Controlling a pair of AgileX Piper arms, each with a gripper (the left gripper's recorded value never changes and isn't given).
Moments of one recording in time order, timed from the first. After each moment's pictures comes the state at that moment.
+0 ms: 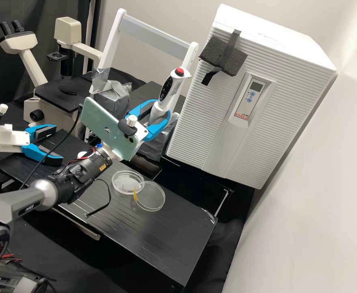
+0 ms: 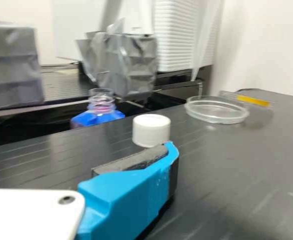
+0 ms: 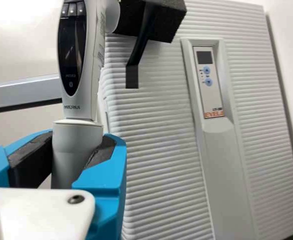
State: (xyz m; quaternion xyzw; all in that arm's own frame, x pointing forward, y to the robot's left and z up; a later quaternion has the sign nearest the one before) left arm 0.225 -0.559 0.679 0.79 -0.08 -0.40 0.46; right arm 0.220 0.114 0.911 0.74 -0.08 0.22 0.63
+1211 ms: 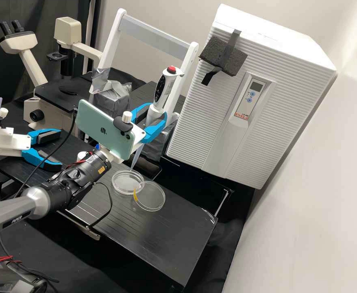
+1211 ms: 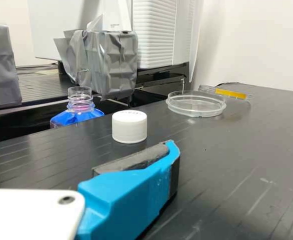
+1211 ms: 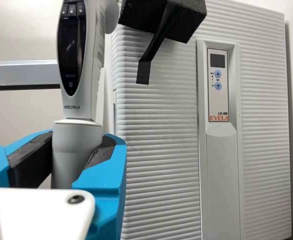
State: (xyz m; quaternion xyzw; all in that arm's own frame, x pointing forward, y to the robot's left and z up) left arm 0.223 -0.561 0.675 0.78 -0.08 -0.42 0.45; right arm 0.209 0.113 0.917 0.70 -0.07 0.20 0.68
